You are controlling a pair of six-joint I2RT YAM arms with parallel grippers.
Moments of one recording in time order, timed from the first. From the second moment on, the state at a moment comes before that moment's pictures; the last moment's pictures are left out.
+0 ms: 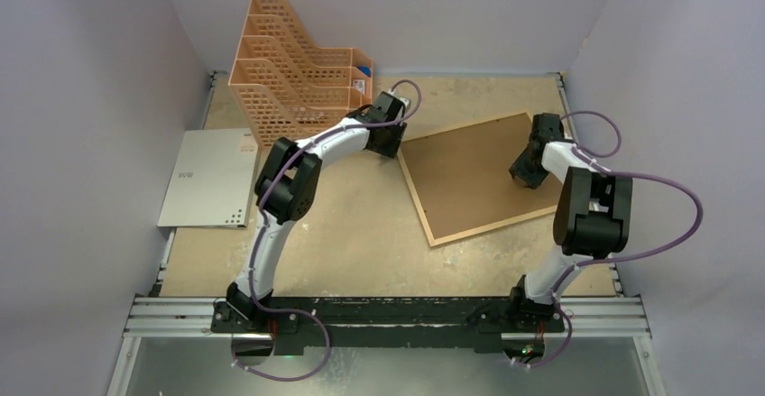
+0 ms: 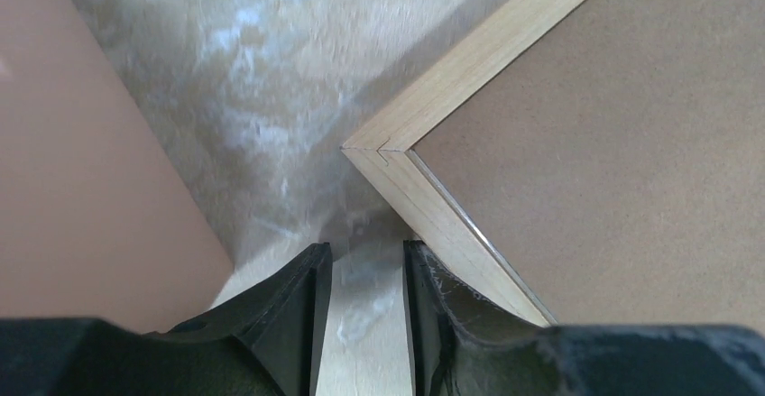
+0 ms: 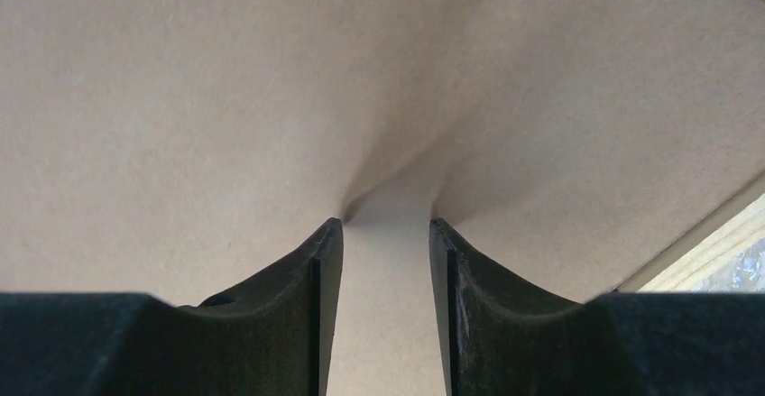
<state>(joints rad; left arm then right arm) -0.60 2.29 1.81 -0.48 -0.06 -0.20 -0.15 1.74 1.08 -0.47 0.16 0.58</state>
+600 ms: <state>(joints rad) -0.53 2.53 2.18 -0.37 0.20 -0.21 0.30 1.63 1.09 -0.51 0.02 0.25</state>
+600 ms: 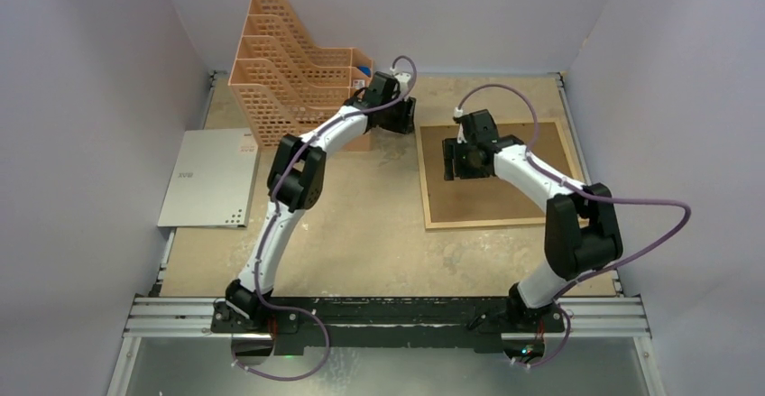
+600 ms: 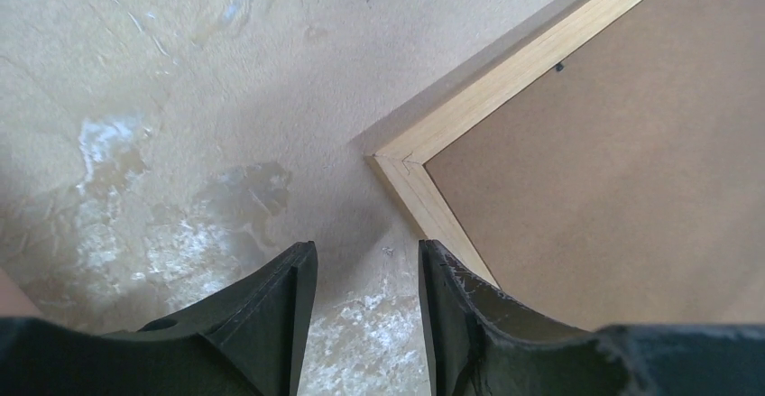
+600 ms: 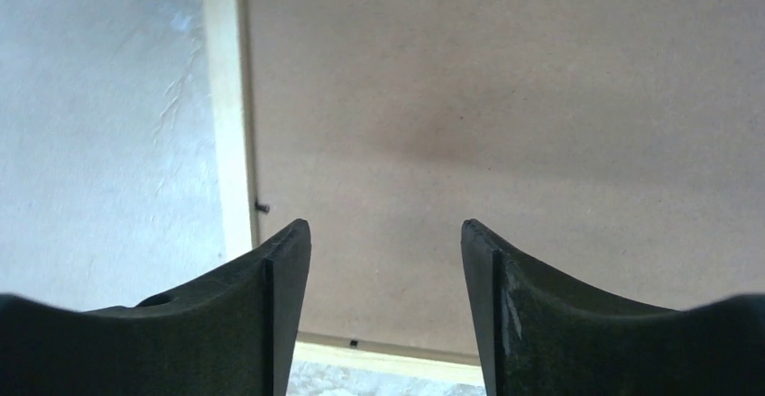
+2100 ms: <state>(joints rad) -0.40 1.88 1.62 -0.39 0.12 -0.27 0.58 2.07 1.56 -0.73 0.22 0.57</state>
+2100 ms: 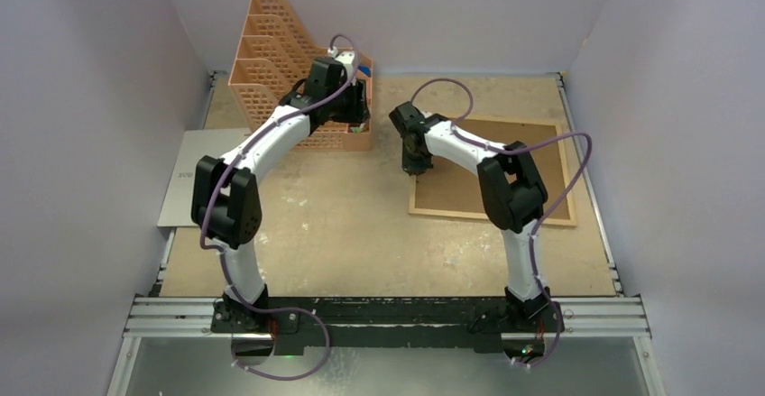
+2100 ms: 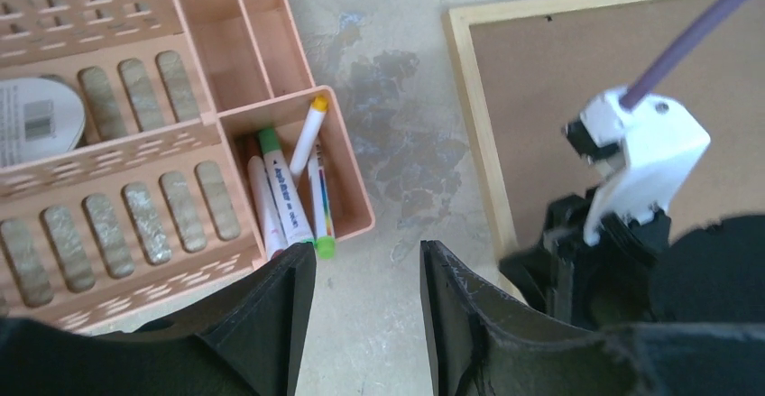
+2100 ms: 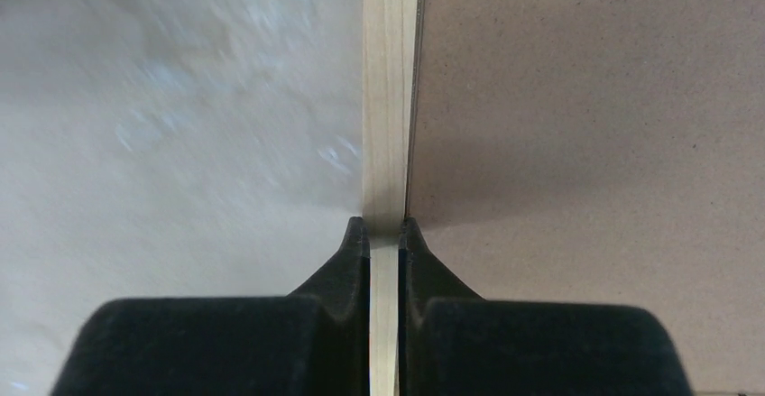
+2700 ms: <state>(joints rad) -0.41 1.77 1.30 -0.28 0.23 -0.34 0.42 2.35 2.06 -0.75 0.16 0.97</state>
